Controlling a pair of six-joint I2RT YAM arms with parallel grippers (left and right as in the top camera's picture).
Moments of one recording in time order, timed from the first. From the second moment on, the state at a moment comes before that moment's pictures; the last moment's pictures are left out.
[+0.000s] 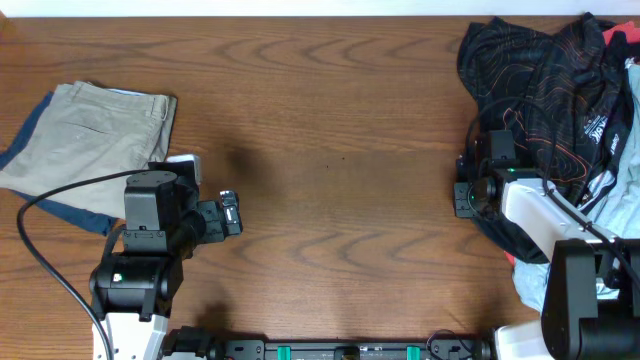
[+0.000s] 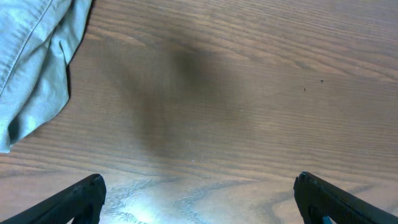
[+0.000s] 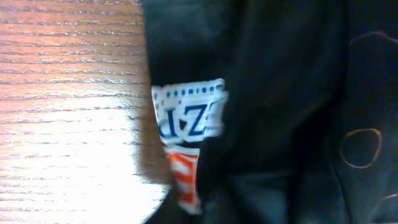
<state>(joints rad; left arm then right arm) -0.05 0.85 0.81 -0.84 0.10 -0.20 0.03 1.64 0.80 -0.52 0.09 0.02</state>
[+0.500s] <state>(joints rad) -0.05 0.85 0.81 -0.84 0.10 -0.20 0.03 1.49 1.07 -0.90 -0.06 0.02</state>
